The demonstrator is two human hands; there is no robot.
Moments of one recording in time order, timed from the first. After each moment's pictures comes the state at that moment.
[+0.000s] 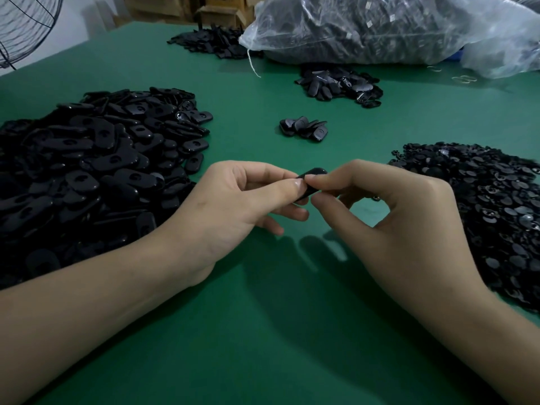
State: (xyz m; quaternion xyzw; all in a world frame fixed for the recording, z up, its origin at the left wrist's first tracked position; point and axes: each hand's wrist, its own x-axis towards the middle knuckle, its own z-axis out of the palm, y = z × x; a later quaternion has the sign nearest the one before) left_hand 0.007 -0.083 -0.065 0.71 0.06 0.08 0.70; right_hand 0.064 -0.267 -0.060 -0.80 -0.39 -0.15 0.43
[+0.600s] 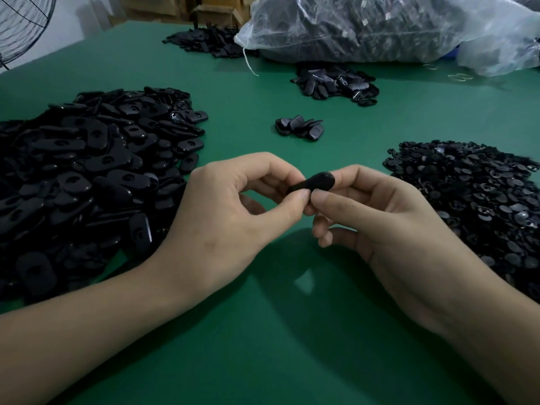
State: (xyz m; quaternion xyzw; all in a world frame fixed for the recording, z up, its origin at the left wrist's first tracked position) left_hand -0.002 -0.095 -0.067 0.83 -0.03 0.26 0.49; right_hand 0.062 -0.264 -0.059 -0.60 -0.21 0.24 0.73
